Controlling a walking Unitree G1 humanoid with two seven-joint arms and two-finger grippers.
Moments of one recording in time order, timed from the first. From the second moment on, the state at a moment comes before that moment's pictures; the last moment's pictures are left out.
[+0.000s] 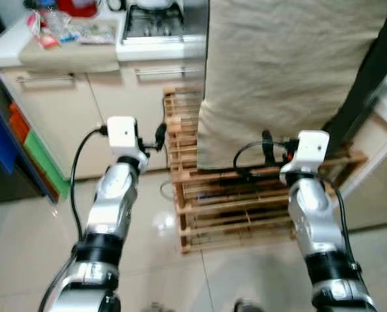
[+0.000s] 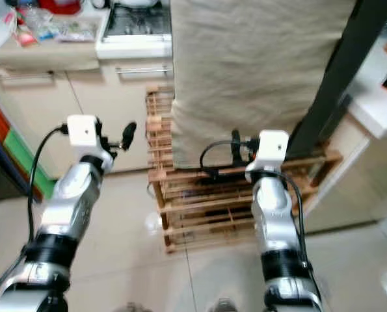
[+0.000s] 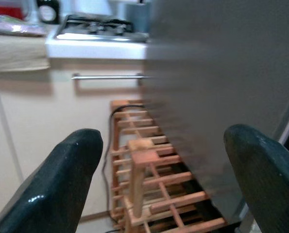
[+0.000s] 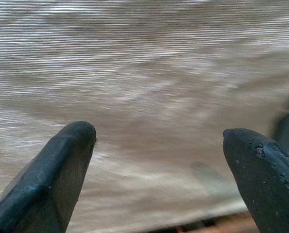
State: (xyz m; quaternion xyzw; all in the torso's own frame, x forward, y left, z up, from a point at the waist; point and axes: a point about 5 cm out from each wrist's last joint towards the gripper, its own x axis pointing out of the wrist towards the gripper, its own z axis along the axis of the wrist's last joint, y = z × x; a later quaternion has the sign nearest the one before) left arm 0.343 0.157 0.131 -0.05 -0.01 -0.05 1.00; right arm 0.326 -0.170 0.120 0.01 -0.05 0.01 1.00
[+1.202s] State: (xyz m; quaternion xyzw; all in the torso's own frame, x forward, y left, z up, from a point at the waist) left arm 0.335 0.122 0.143 -0.08 -0.04 -0.15 0.98; right arm 0.297 -0.194 0.102 0.04 -0.02 -0.06 1.00
